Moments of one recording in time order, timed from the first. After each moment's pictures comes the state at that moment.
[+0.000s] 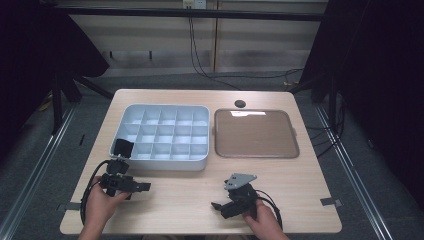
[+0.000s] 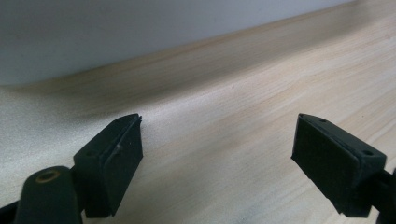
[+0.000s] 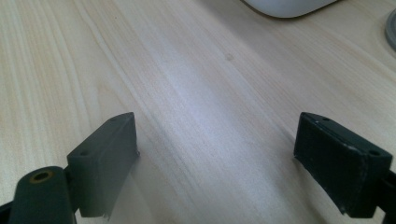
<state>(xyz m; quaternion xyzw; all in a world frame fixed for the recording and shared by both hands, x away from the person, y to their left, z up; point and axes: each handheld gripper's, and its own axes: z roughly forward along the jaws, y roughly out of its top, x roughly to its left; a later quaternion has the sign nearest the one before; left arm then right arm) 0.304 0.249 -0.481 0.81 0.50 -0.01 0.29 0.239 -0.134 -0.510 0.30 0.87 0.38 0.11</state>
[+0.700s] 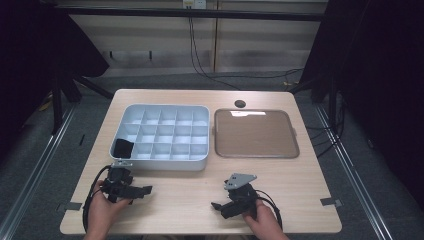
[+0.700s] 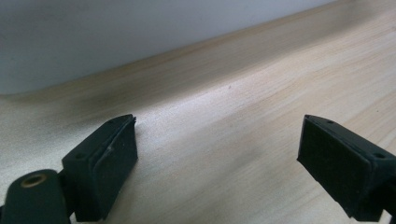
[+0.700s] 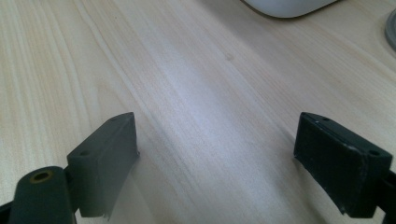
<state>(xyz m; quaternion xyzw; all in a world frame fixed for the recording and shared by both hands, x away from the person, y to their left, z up) 0.287 0.244 -0.490 0.81 0.48 0.05 0.32 0.238 -0.134 -0.510 0.30 0.87 0.38 0.11</state>
